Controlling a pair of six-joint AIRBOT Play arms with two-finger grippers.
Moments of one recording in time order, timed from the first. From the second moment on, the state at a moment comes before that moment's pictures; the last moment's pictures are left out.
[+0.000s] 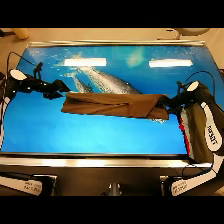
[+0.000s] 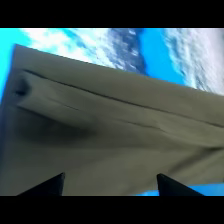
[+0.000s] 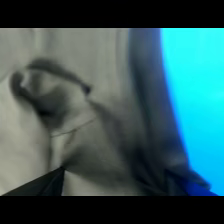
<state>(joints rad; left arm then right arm) 0.09 -1.64 1.50 0.93 -1.19 -1.50 -0.19 -1.75 1.38 -1.12 1.16 1.55</state>
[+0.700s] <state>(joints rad) -0.42 -1.80 1.50 0.75 -0.88 -1.55 -0.09 -1.51 1.49 -0.94 1.35 1.59</state>
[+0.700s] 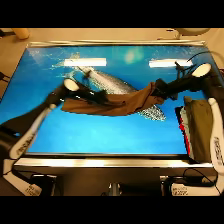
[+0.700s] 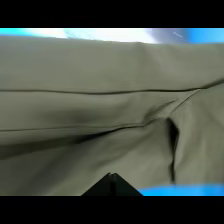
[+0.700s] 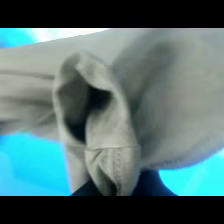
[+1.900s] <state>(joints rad) -0.06 -1.15 1.49 1.13 -0.96 -1.62 0.24 -1.74 1.50 -0.70 1.14 1.56</state>
